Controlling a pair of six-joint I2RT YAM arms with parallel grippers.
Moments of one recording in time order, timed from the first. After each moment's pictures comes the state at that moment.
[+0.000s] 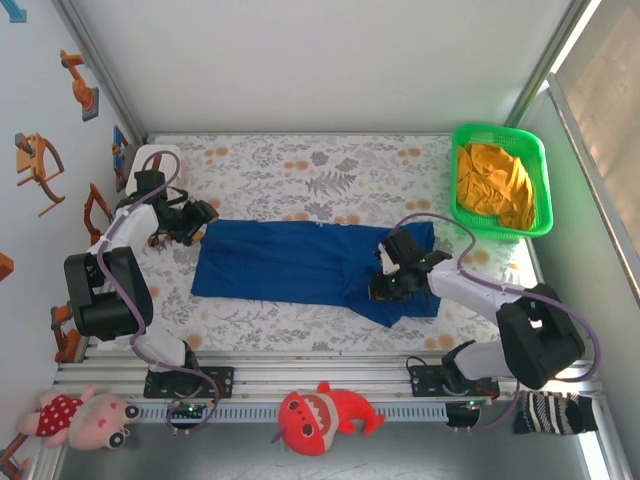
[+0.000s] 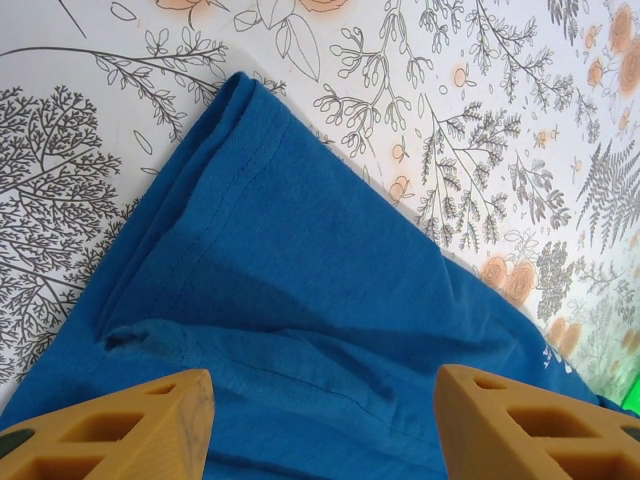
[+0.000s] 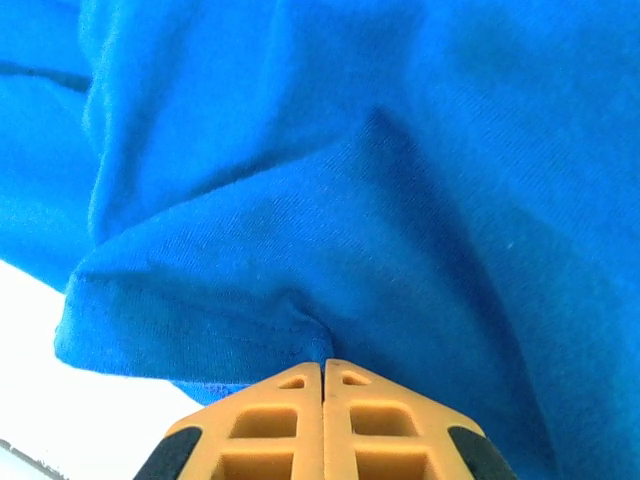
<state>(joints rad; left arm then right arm) 0.10 1.63 1.10 -0.65 0.45 -0.55 0.56 1.34 0.64 -0.51 -0.31 0.46</state>
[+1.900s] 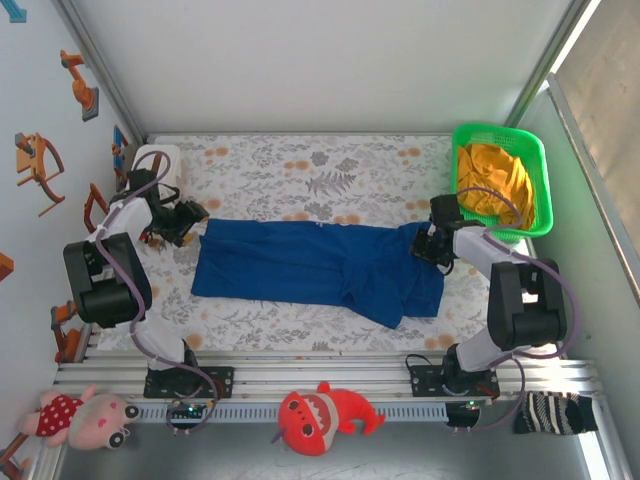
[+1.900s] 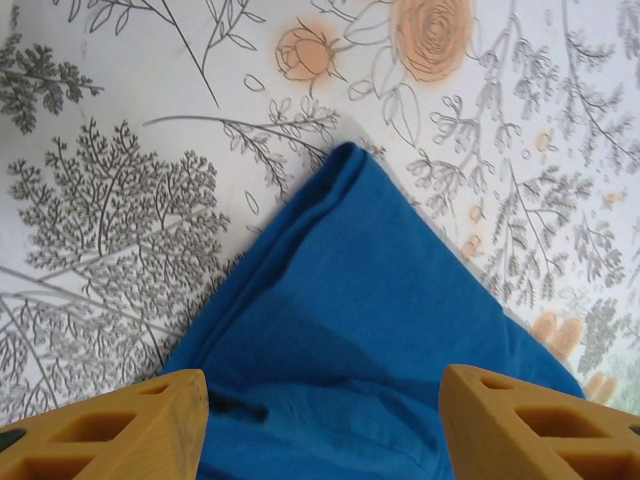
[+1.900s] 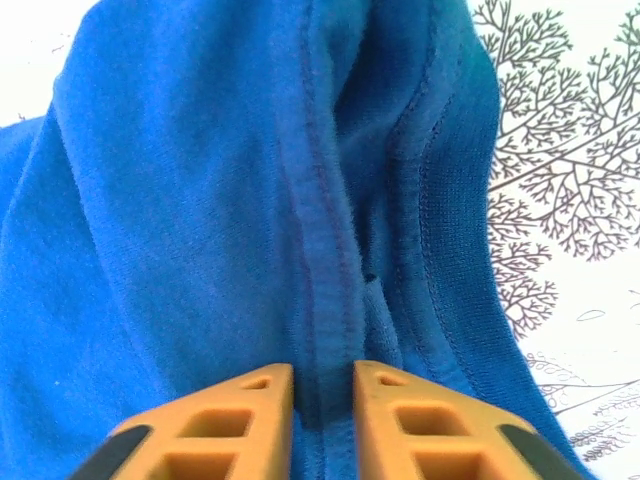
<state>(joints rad) 0.16 1.74 1.18 -0.70 0.40 -0.55 0.11 1.54 0.85 -0.51 -0.13 0.47</state>
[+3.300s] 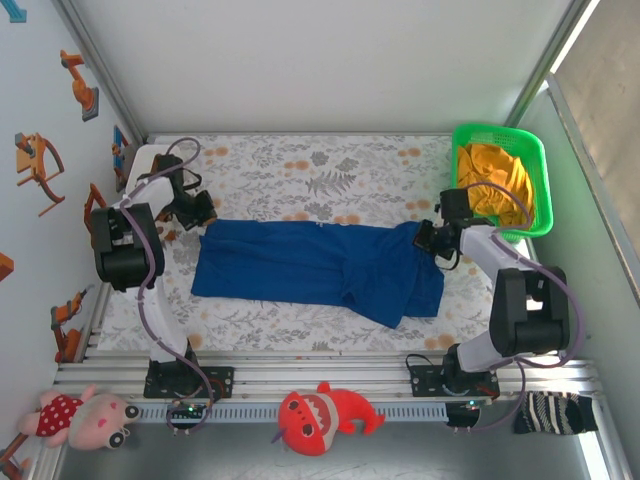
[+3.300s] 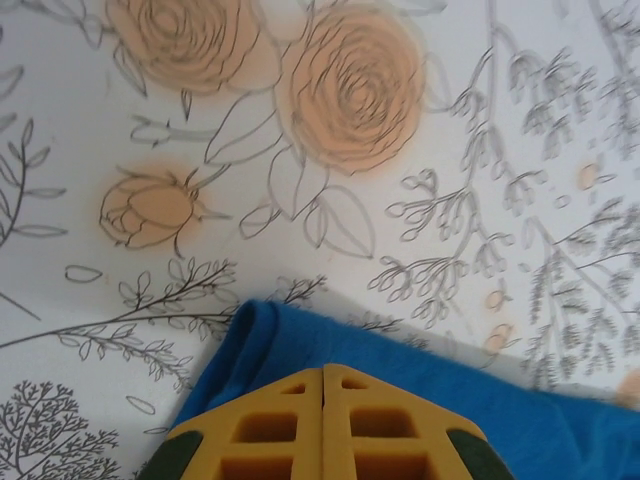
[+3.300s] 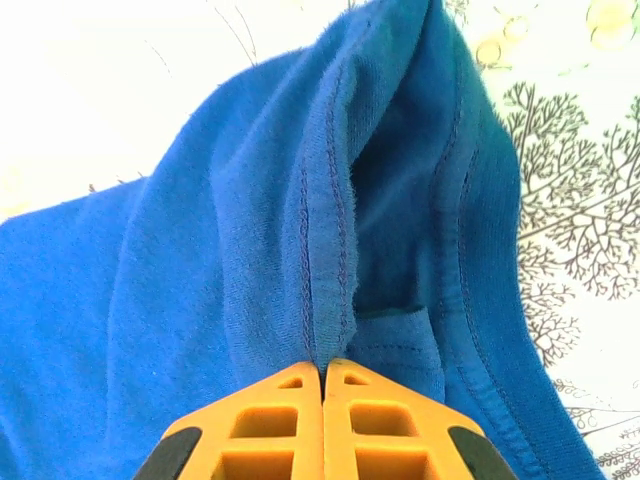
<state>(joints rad) 0.06 2.01 1.43 -0.72 0.33 -0.39 0.07 1.49 0.88 -0.49 -0.22 0.48</state>
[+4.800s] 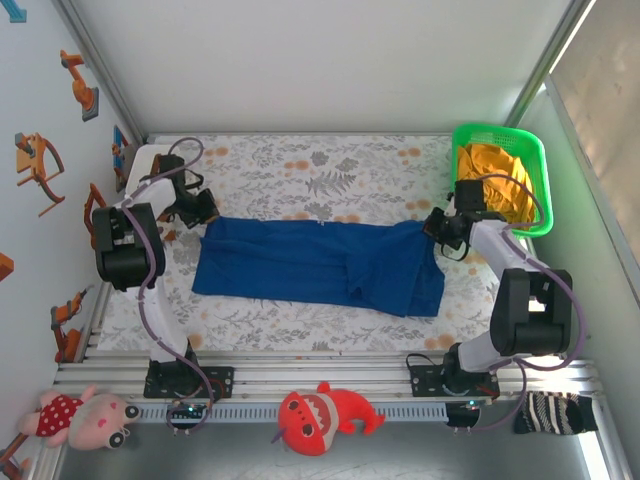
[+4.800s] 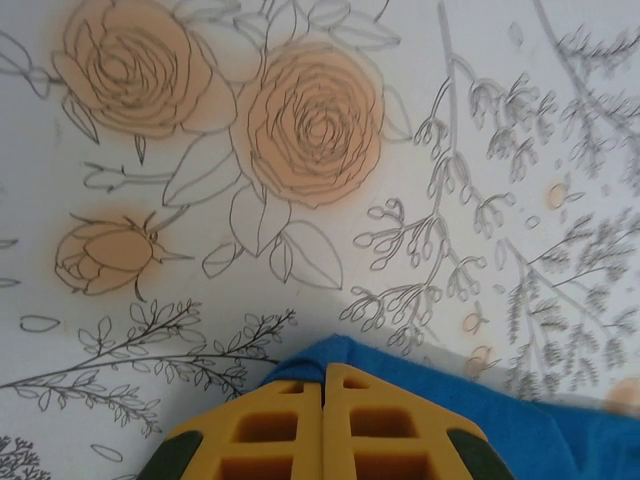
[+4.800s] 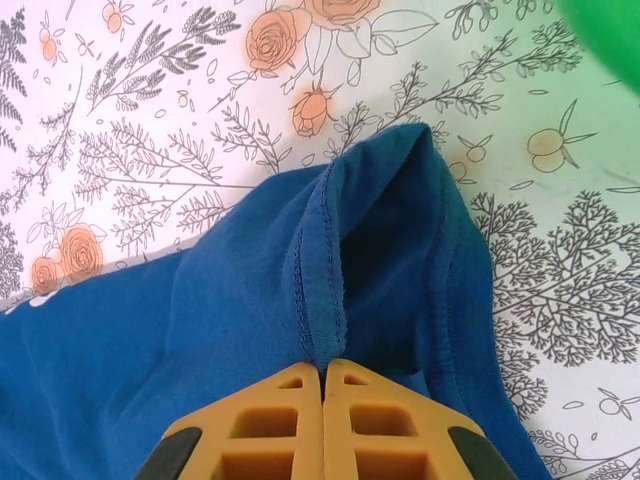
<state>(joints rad) 0.05 2.02 1.42 -0.65 0.35 -0.39 -0.01 1.49 0.95 -0.48 -0.27 0.48</state>
